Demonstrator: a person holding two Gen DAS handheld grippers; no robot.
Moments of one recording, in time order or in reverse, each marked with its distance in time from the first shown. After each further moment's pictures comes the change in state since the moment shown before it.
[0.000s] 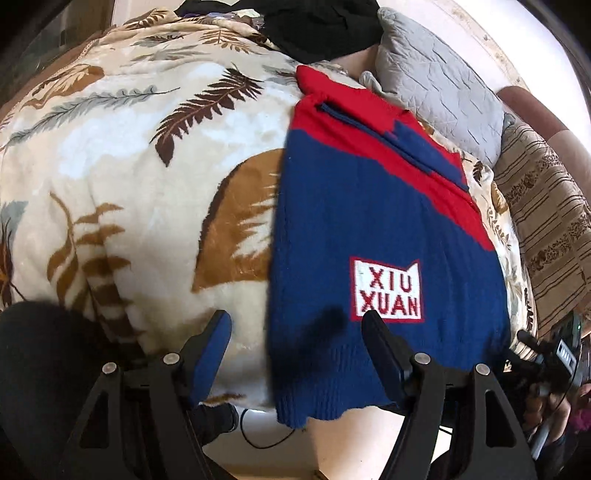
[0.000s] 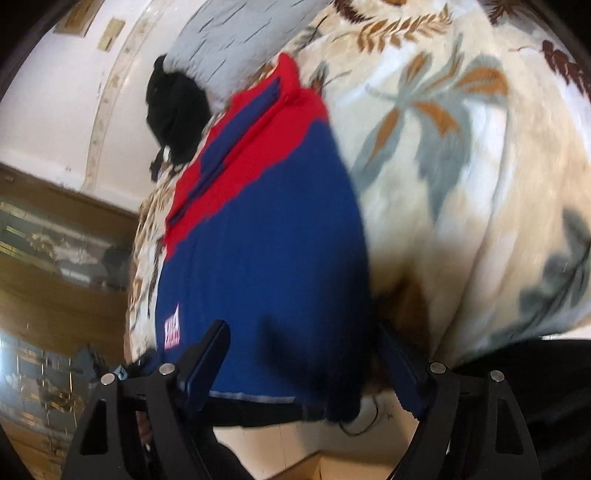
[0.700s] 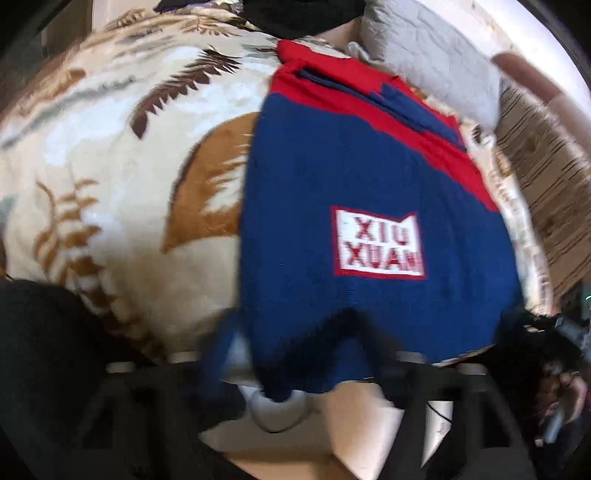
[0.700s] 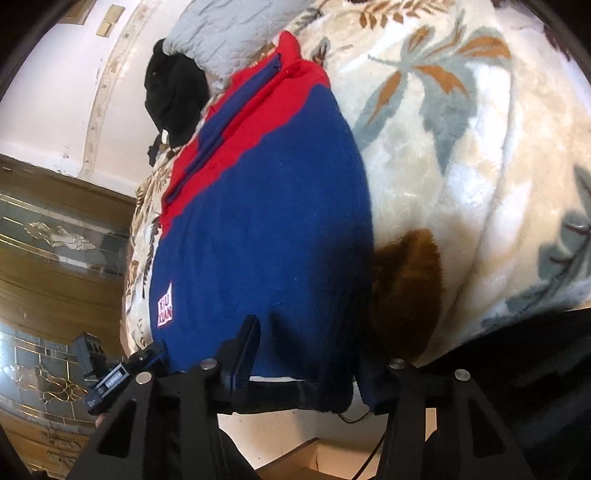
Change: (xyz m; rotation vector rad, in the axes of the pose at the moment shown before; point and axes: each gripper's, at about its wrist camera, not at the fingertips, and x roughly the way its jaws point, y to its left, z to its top) left arm 0.015 -0.024 -0.020 0.094 0.071 0.107; right arm 0.002 -0.009 -0.018 0.011 0.037 -0.029
